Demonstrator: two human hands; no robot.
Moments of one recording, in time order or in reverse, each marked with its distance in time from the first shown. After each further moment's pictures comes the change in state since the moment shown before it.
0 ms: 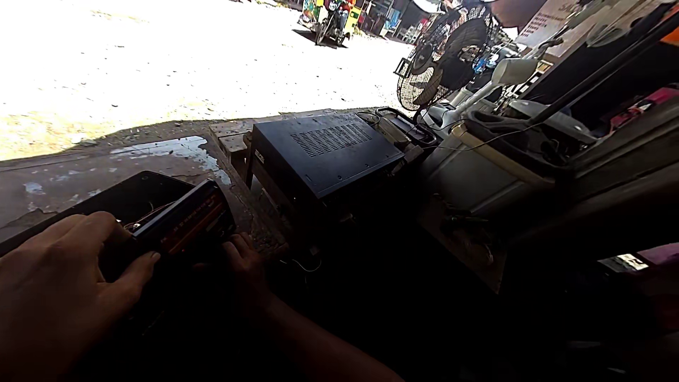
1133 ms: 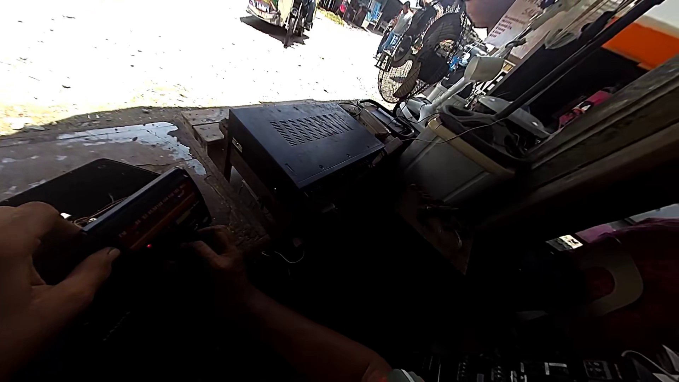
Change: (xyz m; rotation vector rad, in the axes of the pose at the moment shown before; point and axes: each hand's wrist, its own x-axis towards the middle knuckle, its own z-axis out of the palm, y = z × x) left_hand -0.004 -0.008 0.019 -0.197 -0.035 -0.097; right_hand -0.007 0.000 0.000 0.082 0.020 -0.011
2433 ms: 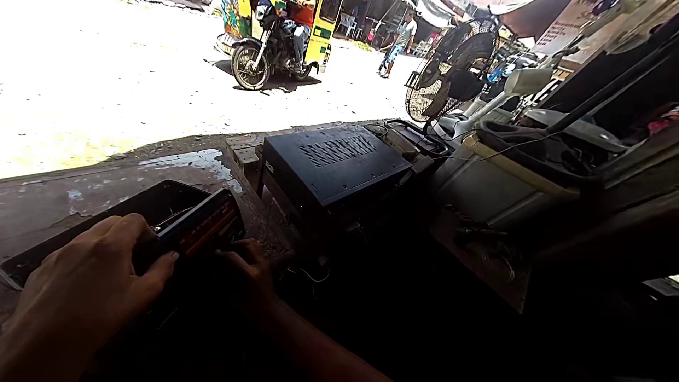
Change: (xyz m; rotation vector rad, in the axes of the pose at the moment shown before) left_hand 0.002 0.012 -0.013 0.284 0.101 0.143; right_hand 0.000 0.005 -0.003 0.032 -0.049 -0.034
